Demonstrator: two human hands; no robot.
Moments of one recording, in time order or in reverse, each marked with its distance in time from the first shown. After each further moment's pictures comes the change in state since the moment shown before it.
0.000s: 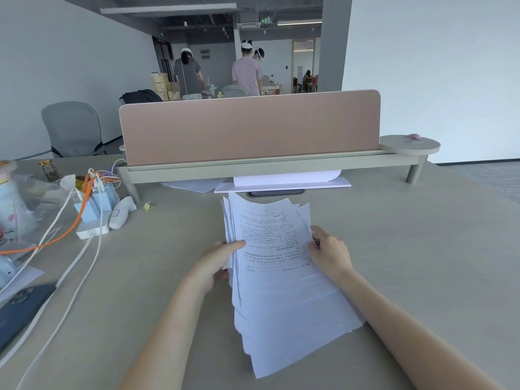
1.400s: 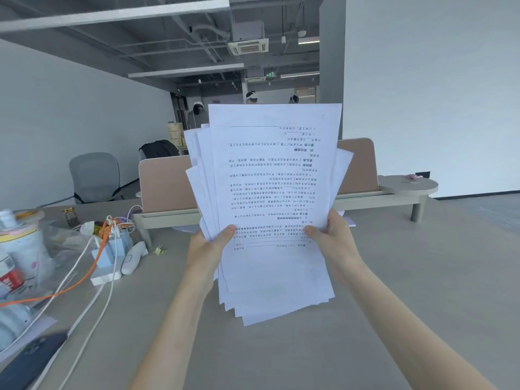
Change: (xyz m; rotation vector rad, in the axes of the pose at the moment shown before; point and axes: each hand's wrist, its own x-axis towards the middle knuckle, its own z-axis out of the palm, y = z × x) left_hand -0.046 0.097 -0.002 -0.243 0.237 0.620; right_hand 0.005 -0.088 -0.099 0.962 0.037 -0.123
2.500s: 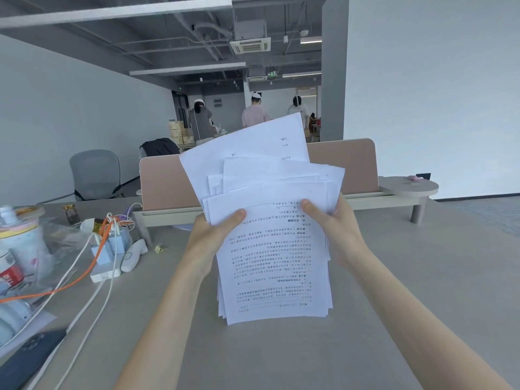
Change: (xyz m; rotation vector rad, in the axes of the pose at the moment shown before) left_hand 0.008 0.028 0.008 0.001 -0.115 -0.020; right_hand 0.004 -0.035 -0.003 0.097 -0.050 -0.128
